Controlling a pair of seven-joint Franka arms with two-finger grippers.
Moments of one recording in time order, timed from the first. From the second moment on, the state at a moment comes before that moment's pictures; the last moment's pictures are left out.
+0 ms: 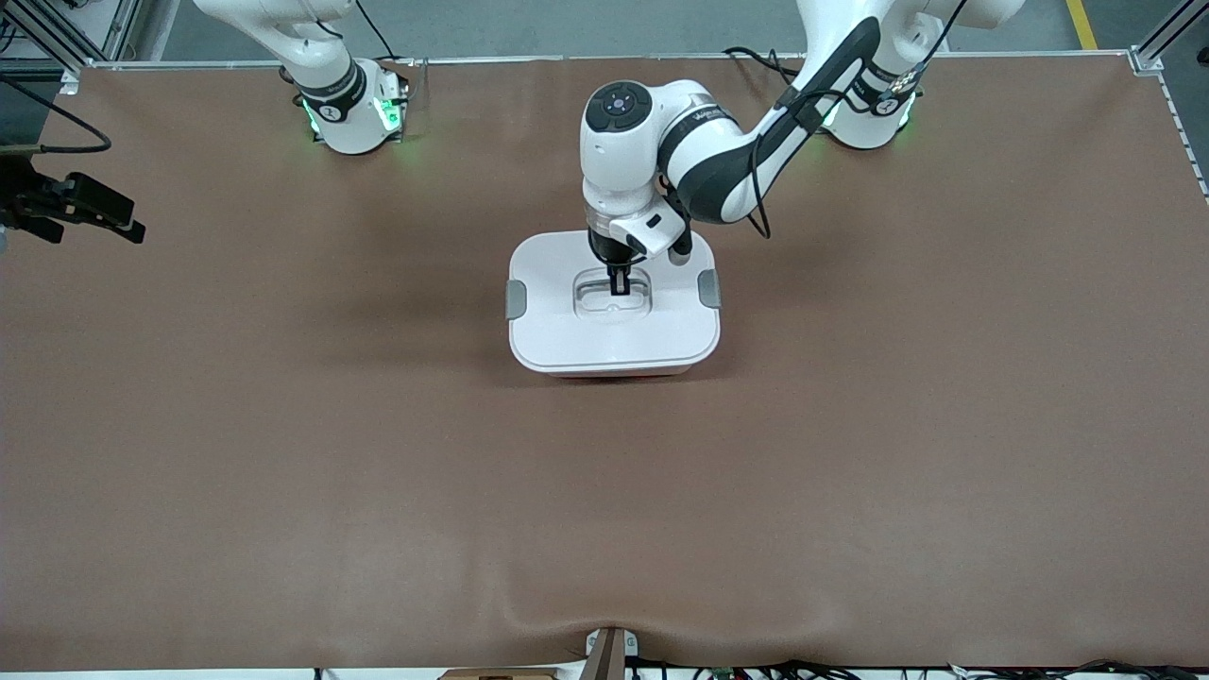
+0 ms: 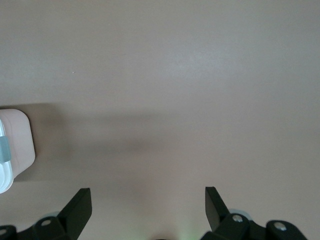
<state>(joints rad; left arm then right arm) -0.47 0.46 -0.47 -1.73 0.37 2.22 -2.71 -0.02 -0.04 -0.04 -1.59 0.03 1.49 -0.03</state>
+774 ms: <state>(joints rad) -0.47 0.46 -0.47 -1.74 0.39 2.22 -2.71 -0.04 -0.04 -0.04 -1.59 0.03 1.47 -0.03</state>
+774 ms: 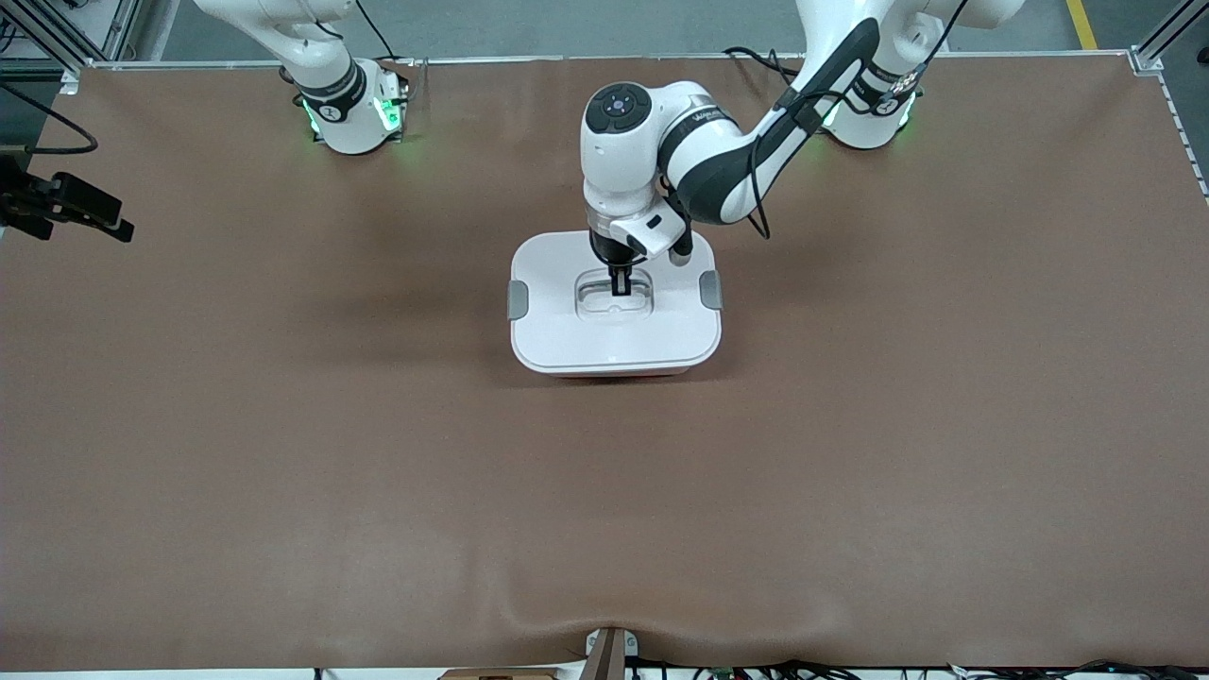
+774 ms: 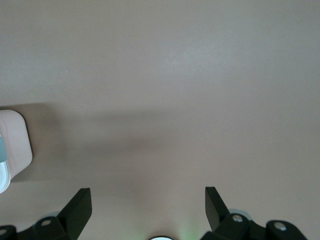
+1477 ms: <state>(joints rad) -0.47 0.46 -0.47 -1.71 0.40 2.18 -2.71 -0.05 -0.04 -0.04 -1.59 0.03 1.47 -0.03</state>
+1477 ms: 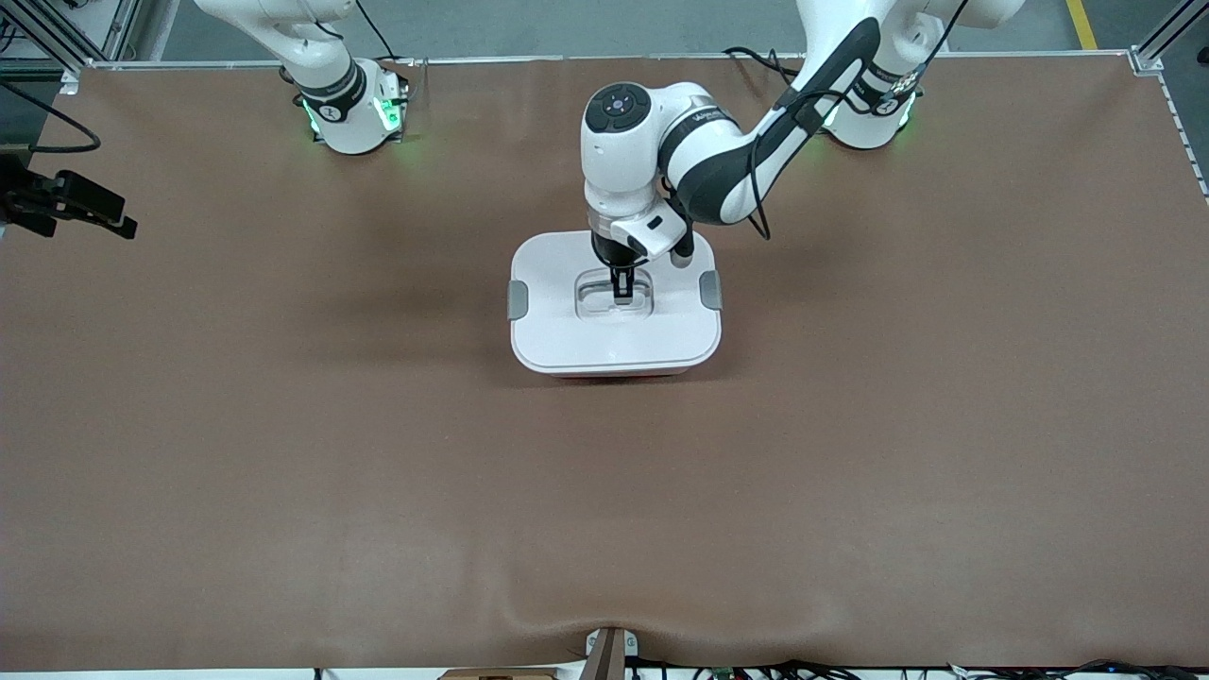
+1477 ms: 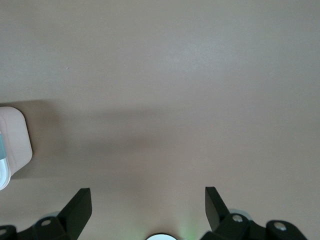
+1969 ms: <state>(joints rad) -0.45 0.46 -0.47 -1.60 0.40 2.07 -2.69 -0.05 -0.04 -0.04 -1.59 0.03 1.47 -0.03</state>
